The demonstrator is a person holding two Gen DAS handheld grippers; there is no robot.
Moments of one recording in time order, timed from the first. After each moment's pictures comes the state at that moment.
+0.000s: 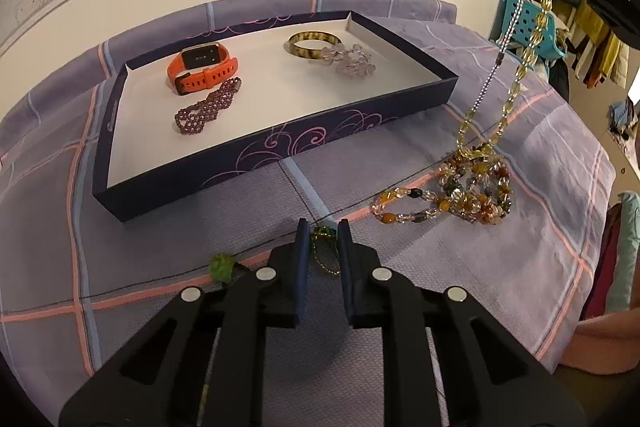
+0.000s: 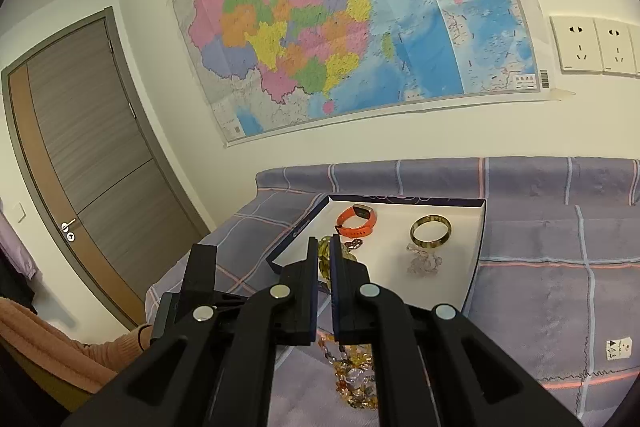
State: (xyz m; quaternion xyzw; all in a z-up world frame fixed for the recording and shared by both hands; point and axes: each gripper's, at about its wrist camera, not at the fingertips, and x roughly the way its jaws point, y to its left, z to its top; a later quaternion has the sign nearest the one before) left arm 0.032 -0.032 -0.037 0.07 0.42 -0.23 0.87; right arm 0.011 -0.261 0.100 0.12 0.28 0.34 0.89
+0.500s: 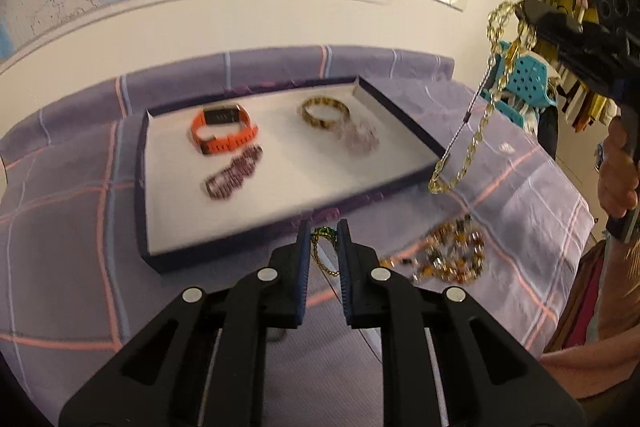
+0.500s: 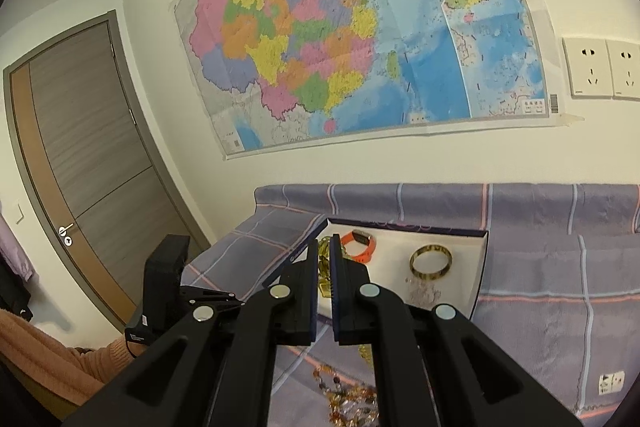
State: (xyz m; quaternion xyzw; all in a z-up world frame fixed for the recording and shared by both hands) left arm 0.046 -0.011 0.015 0.03 0.37 -0.24 0.90; right arm 0.036 -0.255 0.118 0.11 0.26 0.34 0.90
